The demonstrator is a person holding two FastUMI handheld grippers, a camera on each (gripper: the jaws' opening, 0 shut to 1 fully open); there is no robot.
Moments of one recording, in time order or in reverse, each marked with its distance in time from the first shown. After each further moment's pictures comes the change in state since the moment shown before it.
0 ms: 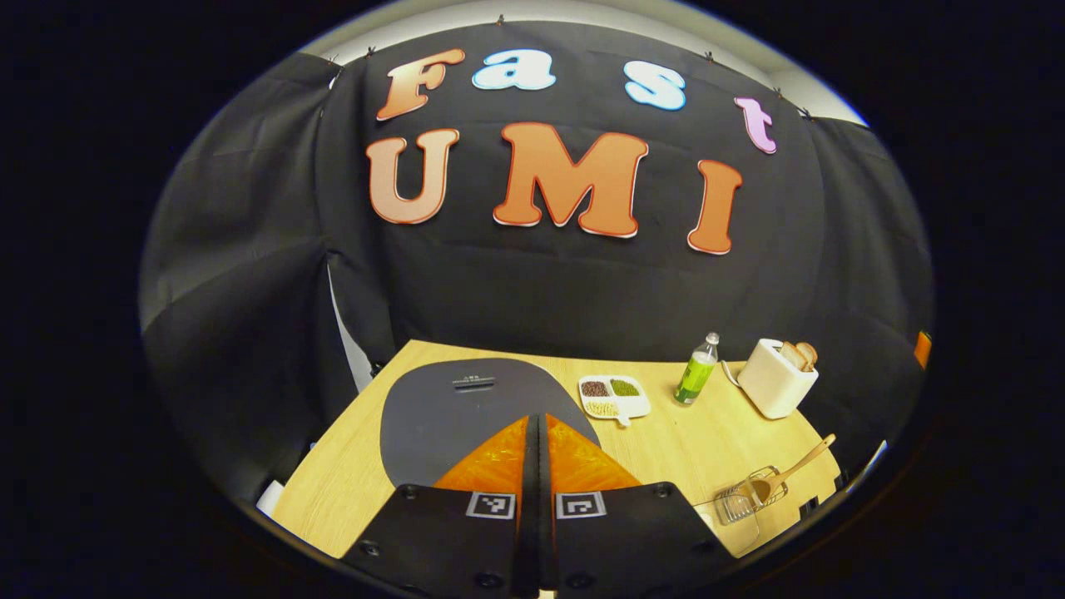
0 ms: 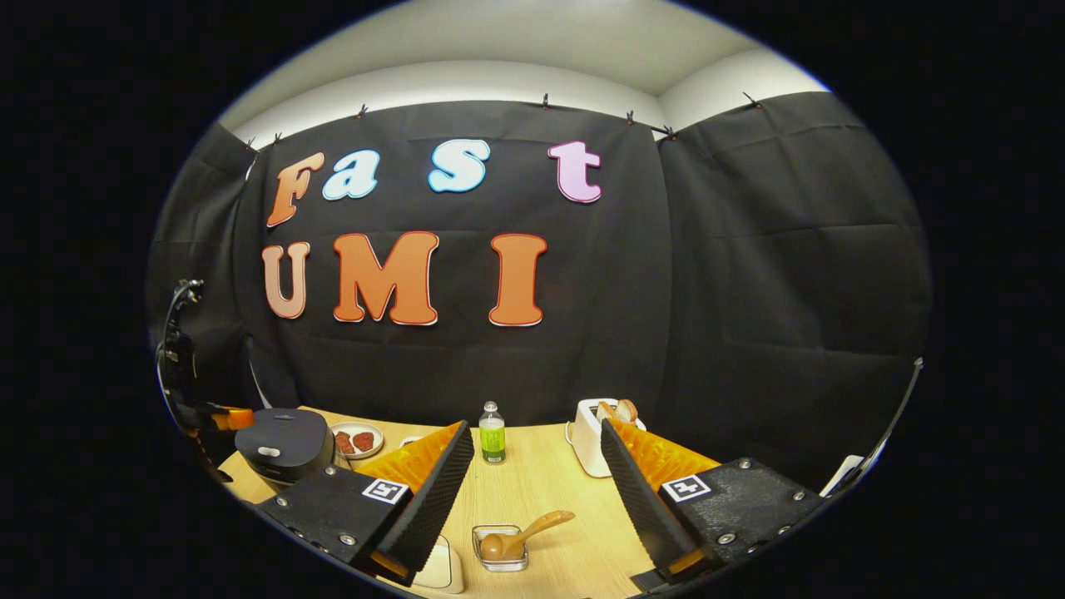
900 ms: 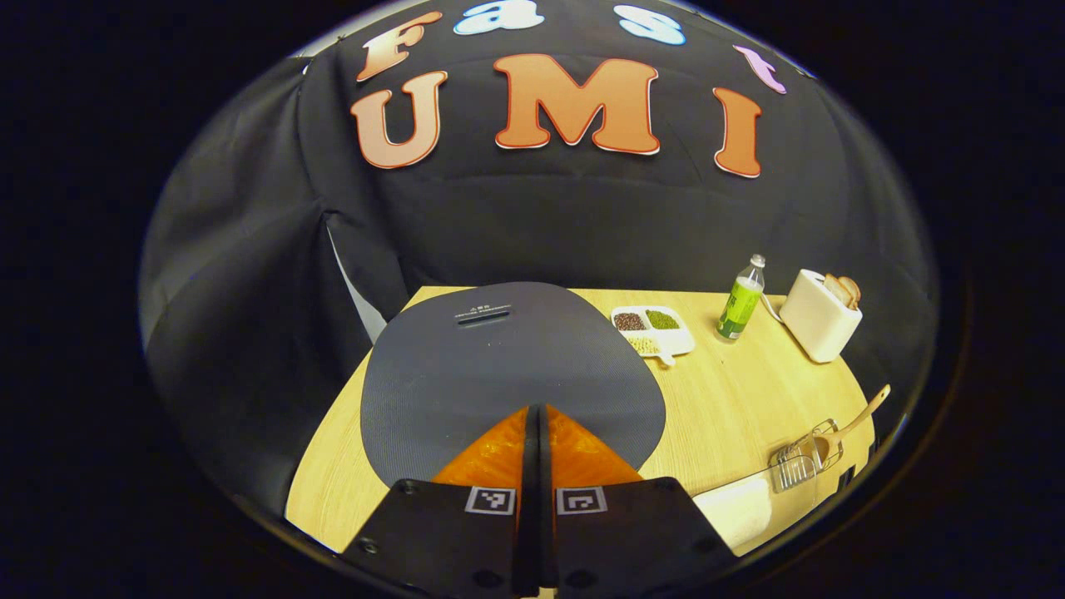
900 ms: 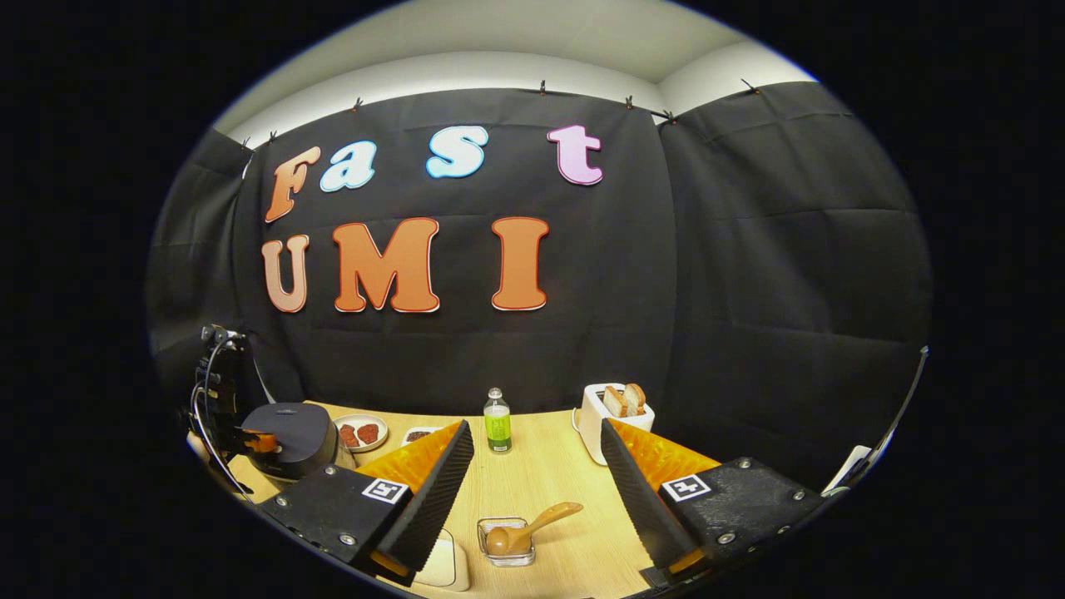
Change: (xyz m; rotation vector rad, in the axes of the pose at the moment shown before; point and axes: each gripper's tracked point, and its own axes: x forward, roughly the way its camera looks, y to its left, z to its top) left arm 0.044 0.016 -0.069 0.080 0.193 0.079; right arm 0.008 0.007 -0.016 0.011 0.043 0.023
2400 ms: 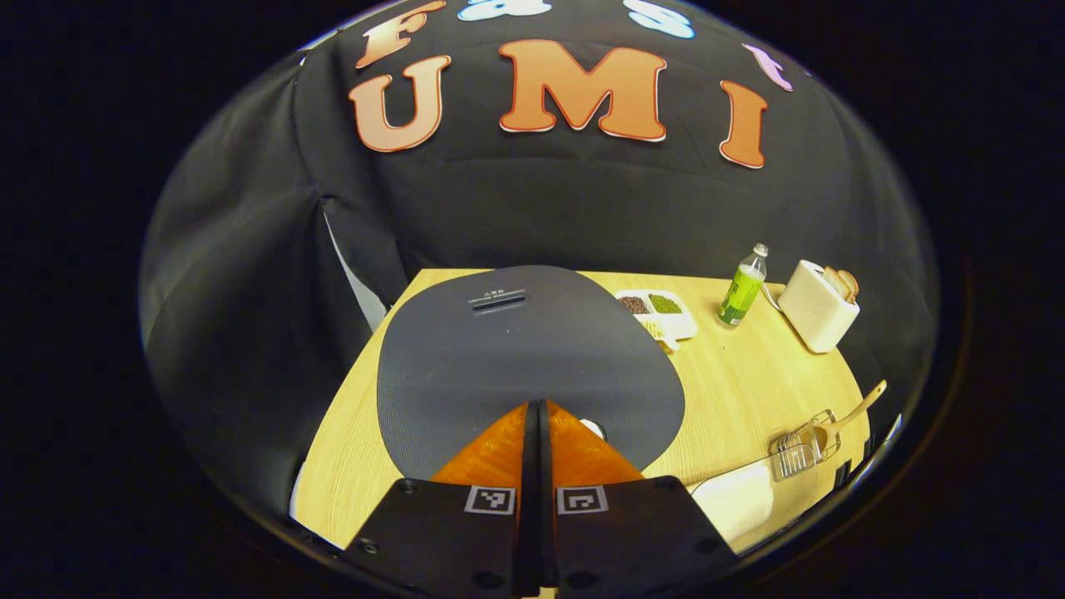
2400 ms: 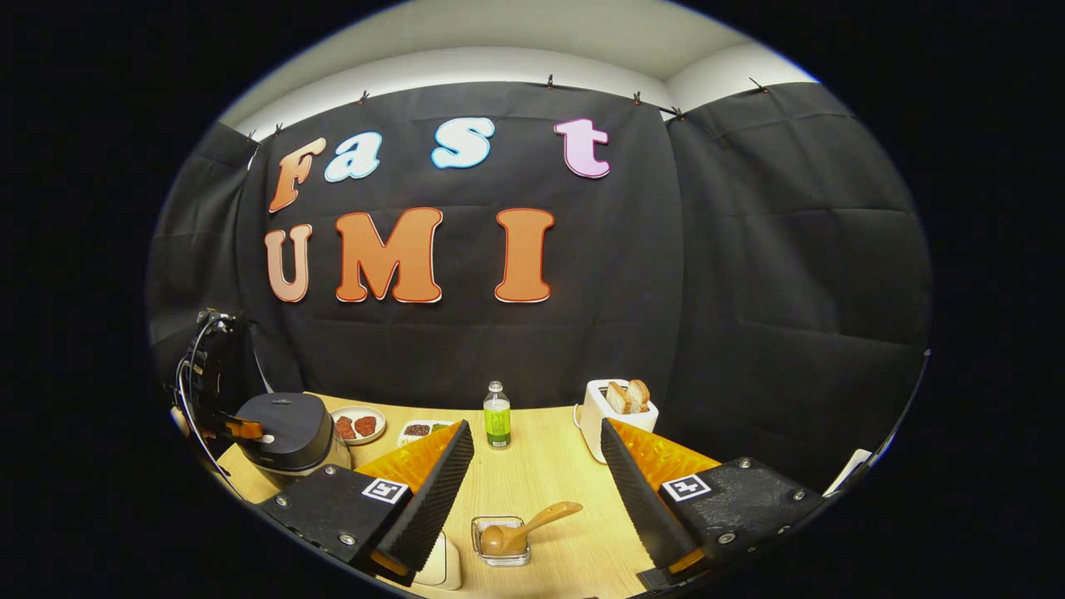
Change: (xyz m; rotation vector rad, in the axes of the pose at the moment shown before) left arm -0.002 0.017 -0.006 -0.032 0.065 -0.050; right arm 0.015 0.001 -0.014 -0.018 0.017 0.014
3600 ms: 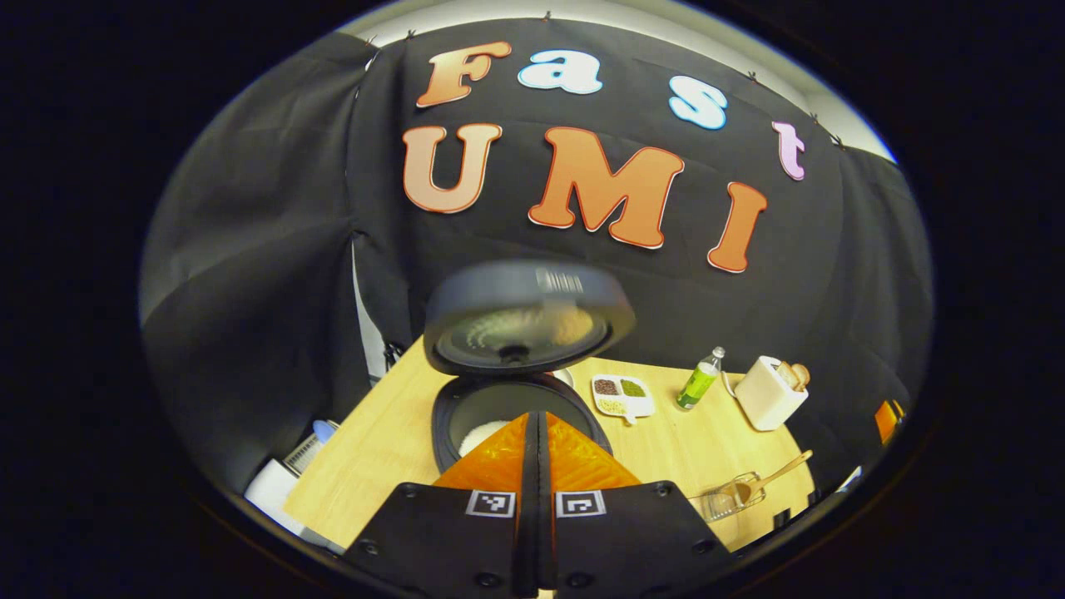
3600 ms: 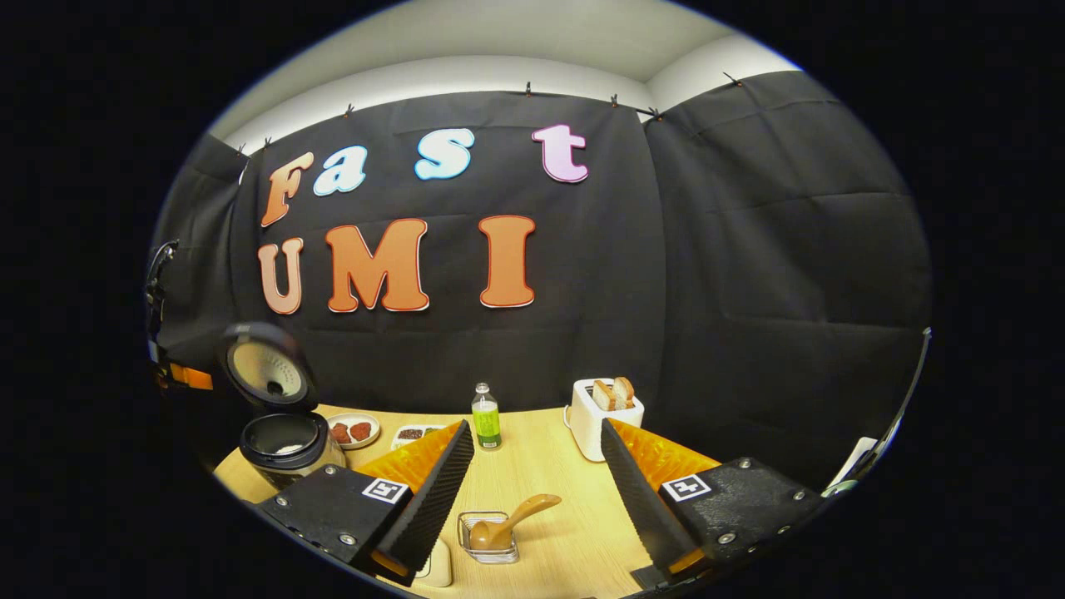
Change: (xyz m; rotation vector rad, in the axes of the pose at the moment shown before) left arm -0.130 0.022 0.074 -0.085 -0.277 0.005; right arm -0.016 -0.041 -0.014 0.052 -0.032 -0.029
